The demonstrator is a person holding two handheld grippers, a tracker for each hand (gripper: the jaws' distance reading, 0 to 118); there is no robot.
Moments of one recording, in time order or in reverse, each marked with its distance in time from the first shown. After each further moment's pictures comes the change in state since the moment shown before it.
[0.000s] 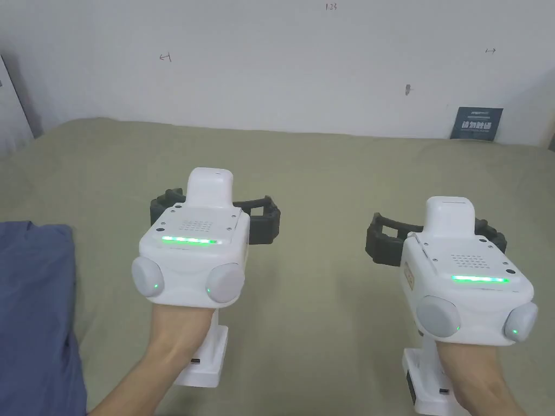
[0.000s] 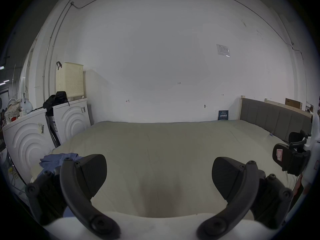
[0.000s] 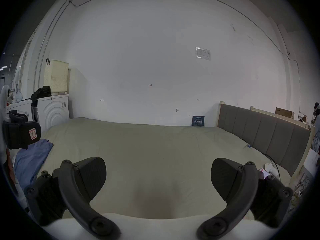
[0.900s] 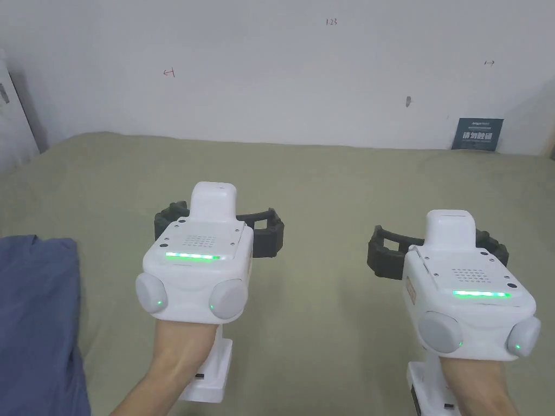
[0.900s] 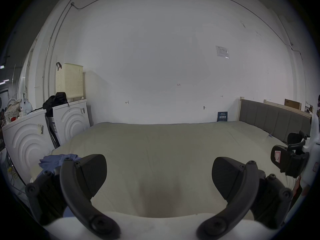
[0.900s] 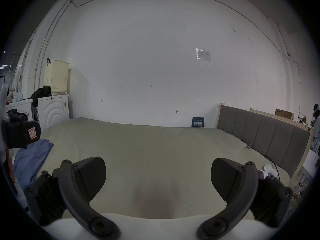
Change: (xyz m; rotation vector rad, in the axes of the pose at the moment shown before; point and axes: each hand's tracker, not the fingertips) left arm 0.001 0.004 0.006 0.013 -0.007 0.001; right arm -0.002 0.001 0.002 0.010 0.001 0.007
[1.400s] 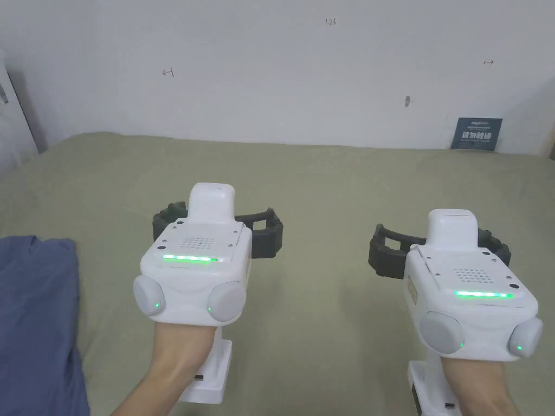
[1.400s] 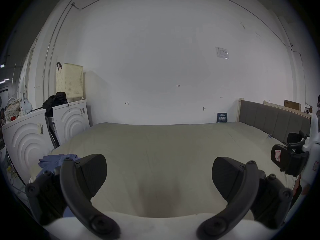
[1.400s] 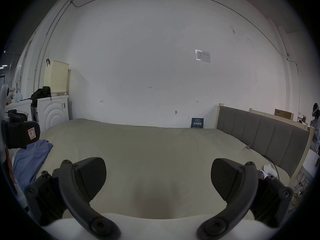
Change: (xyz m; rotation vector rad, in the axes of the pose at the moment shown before) left arm -0.002 -0.004 -0.005 0.008 -0.004 0.006; right arm 0.002 0.001 0.001 0.011 -0.005 -0.004
